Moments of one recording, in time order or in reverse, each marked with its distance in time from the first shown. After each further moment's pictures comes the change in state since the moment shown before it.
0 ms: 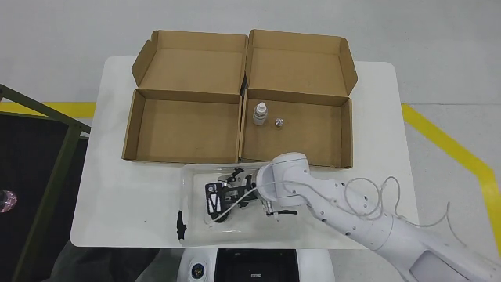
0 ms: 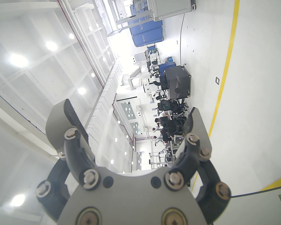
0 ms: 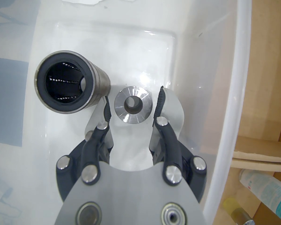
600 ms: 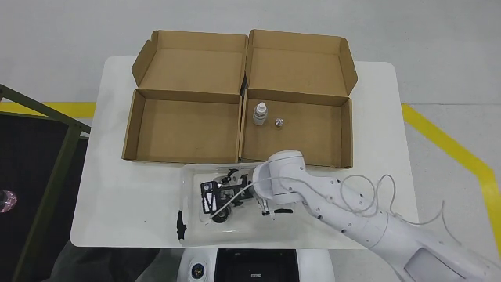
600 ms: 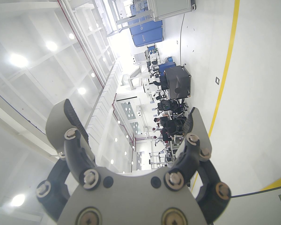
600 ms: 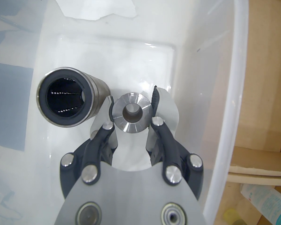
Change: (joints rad) left arm 0.000 0.000 0.000 0.000 0.000 0.000 0.000; right arm 0.004 -0.024 0.015 0.010 0.018 -0.018 -0.028
